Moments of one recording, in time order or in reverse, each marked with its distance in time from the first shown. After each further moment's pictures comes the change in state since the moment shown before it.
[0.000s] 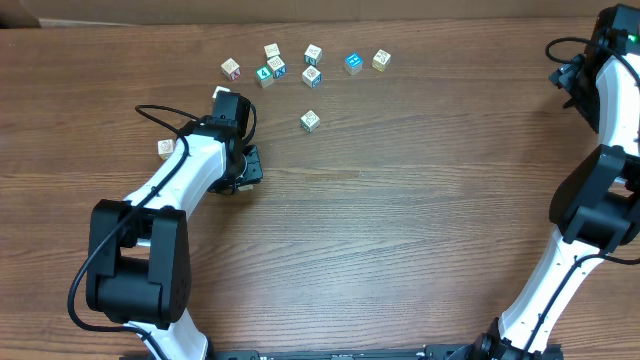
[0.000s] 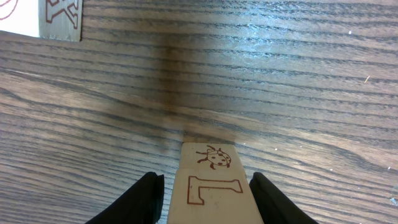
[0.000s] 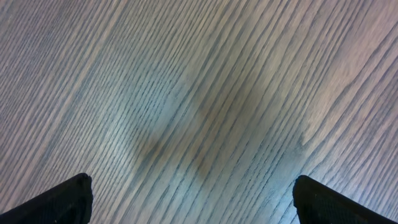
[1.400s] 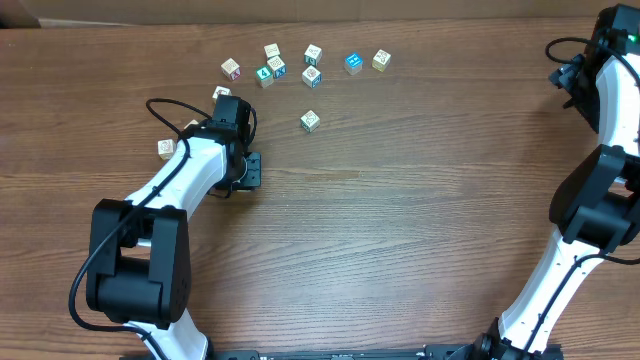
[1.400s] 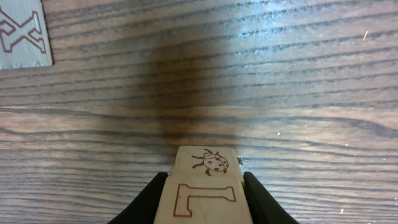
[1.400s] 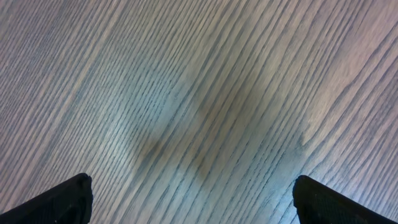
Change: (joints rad) left arm 0.000 0.002 -0.027 0.019 0.007 0.225; right arm 0.000 0.000 0.000 0.000 0.000 0.000
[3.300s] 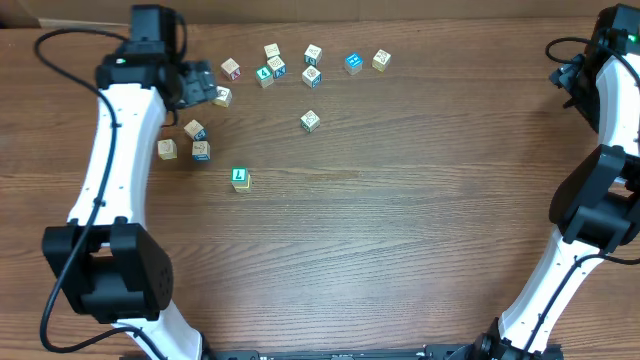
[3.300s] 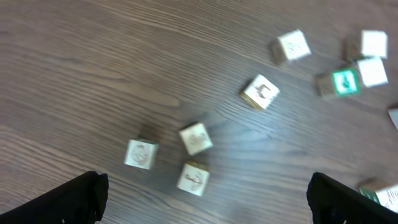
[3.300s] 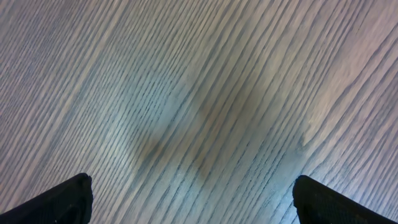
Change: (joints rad) left arm 0.208 0.013 0.562 -0.230 -0.097 -0.164; right arm 0.000 0.000 0.000 0.003 0.000 0.001
